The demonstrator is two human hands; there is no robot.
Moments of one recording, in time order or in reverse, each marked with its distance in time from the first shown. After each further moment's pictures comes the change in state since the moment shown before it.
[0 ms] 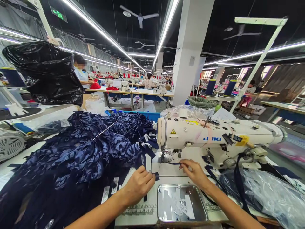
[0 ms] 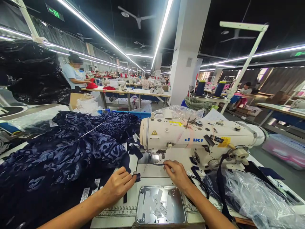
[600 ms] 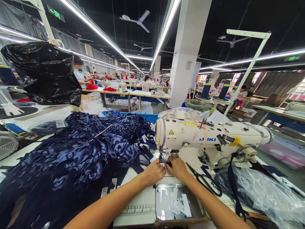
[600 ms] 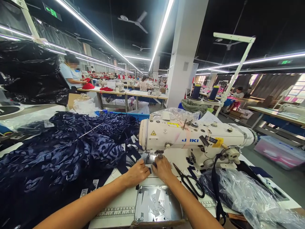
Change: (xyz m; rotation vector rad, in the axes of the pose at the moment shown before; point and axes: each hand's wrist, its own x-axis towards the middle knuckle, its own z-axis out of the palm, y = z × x) left_hand 0.027 -0.002 0.080 0.020 -0.216 0.186; right_hand 0.037 -0.010 0.046 -0.462 -0.125 0.139
